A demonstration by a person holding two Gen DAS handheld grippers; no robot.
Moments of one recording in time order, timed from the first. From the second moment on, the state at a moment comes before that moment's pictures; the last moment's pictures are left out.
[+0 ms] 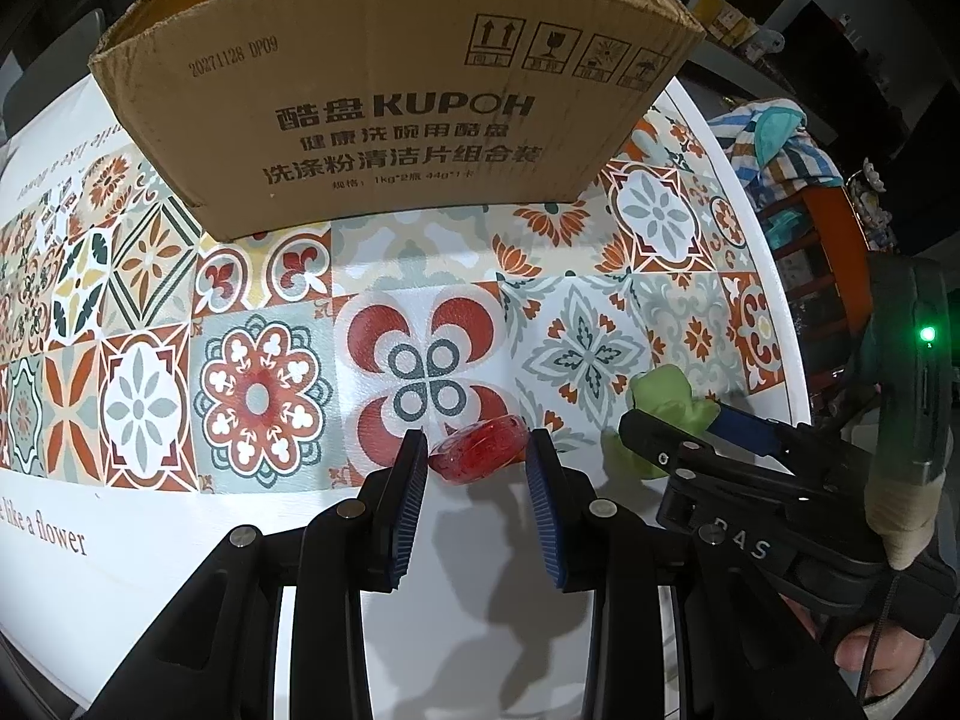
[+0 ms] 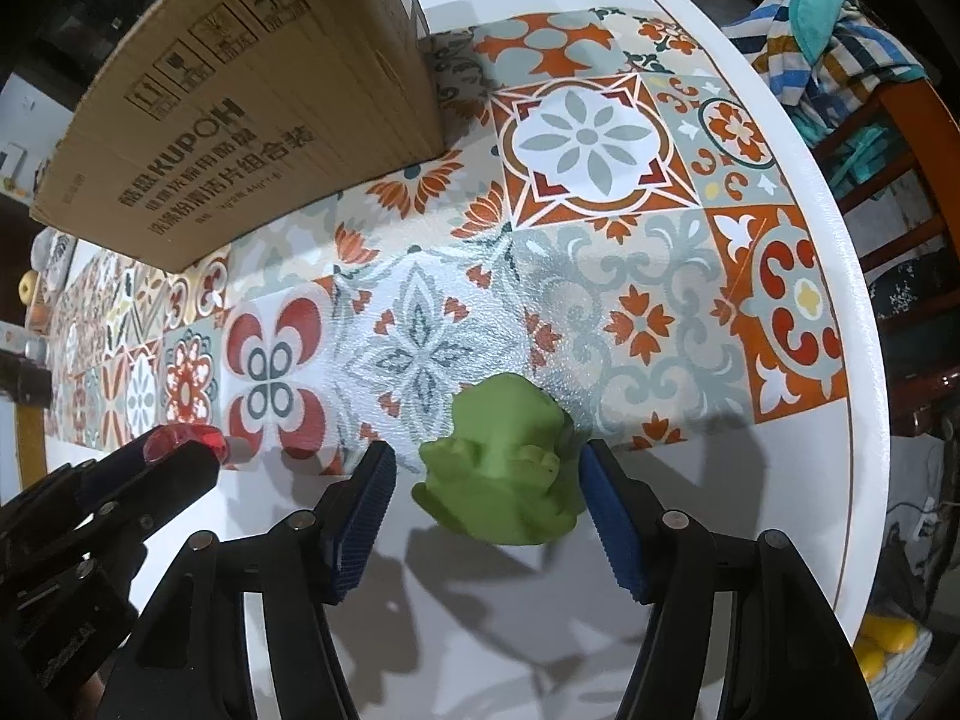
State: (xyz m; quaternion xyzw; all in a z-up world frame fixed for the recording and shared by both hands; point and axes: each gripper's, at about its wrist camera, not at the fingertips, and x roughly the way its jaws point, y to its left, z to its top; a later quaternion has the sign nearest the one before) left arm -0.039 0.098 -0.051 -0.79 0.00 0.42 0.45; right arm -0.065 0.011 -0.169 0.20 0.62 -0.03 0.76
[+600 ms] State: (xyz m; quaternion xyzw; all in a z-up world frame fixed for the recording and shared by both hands) left arm -0.040 0.087 -0.049 -0.79 0.01 0.43 0.44; right arm -0.068 0.018 -0.155 0.18 0.61 -0.02 0.77
